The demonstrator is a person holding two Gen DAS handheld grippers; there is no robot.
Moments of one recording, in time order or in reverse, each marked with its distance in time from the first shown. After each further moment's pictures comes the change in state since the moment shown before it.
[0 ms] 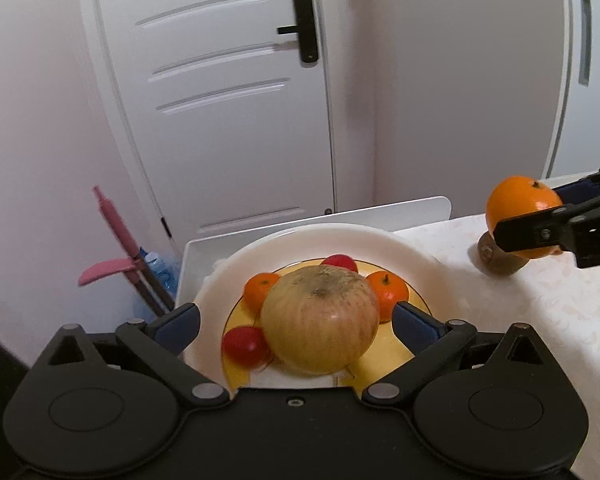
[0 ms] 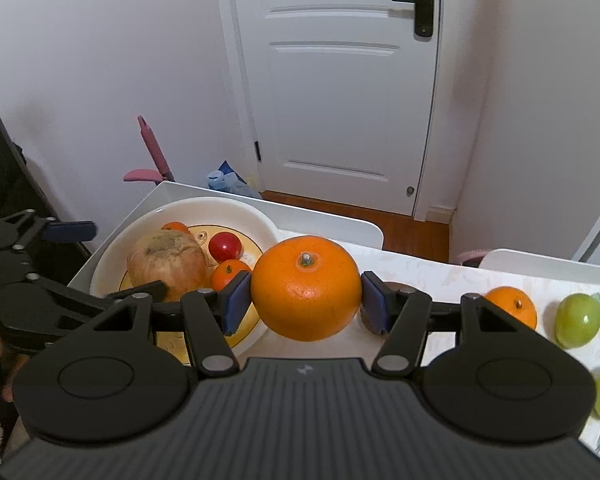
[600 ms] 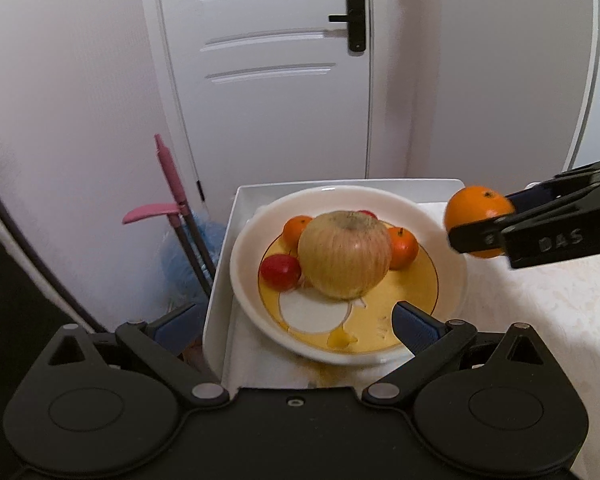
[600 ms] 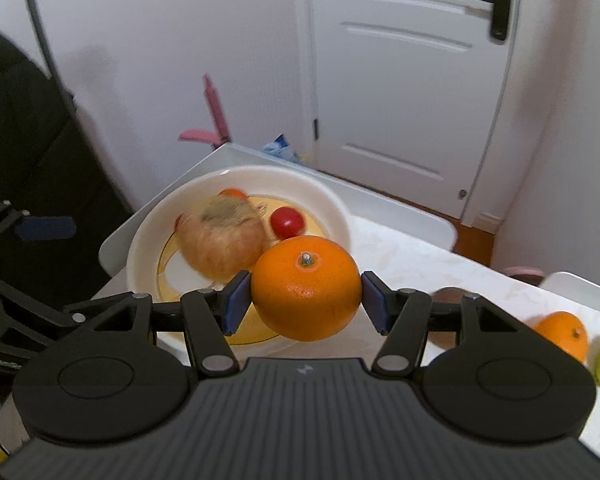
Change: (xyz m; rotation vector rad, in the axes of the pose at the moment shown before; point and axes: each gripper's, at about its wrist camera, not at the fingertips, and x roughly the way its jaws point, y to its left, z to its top) left arm -0.050 0.002 -0.029 -0.124 0.061 0.087; right arm 0.029 0.034 -0.005 -0.171 0.071 0.148
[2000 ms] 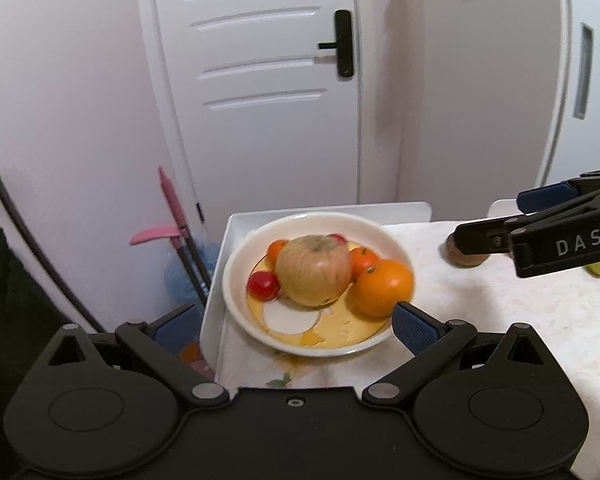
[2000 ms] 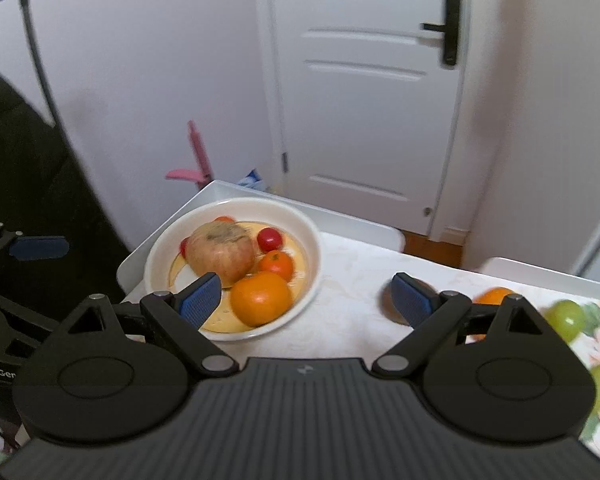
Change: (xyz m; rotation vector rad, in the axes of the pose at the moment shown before) left arm -0.051 -0.022 0.003 0.024 -0.074 -0.014; right arm -0.097 -0.002 -0.020 0.127 -0.139 -0.140
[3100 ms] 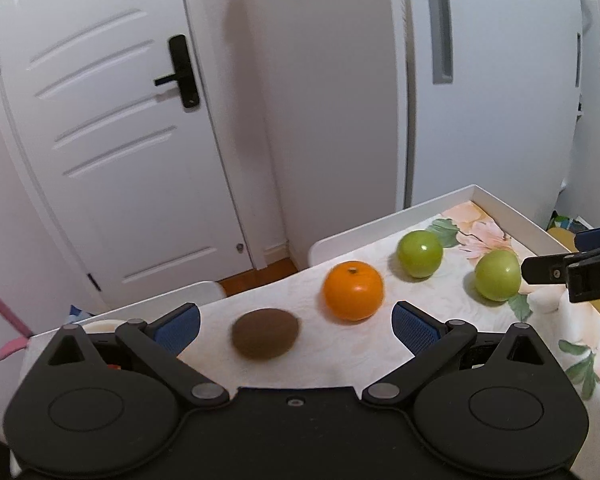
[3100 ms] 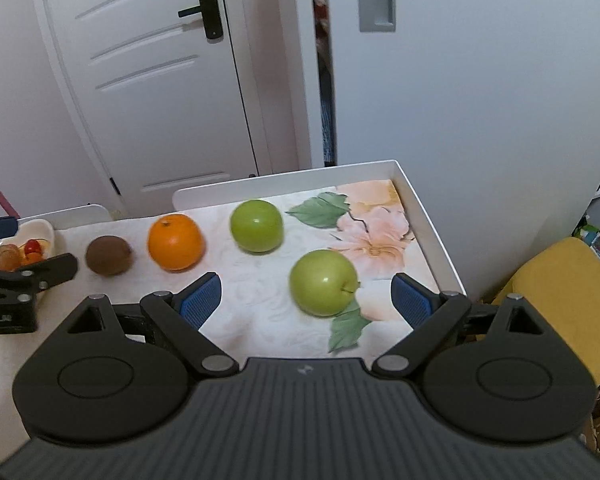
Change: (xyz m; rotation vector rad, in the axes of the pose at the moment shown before) left arm 0.066 -0.205 0.057 0.253 -0.039 -0.226; right arm -0.059 -0.234 -0.095 0.355 0.045 -0.341
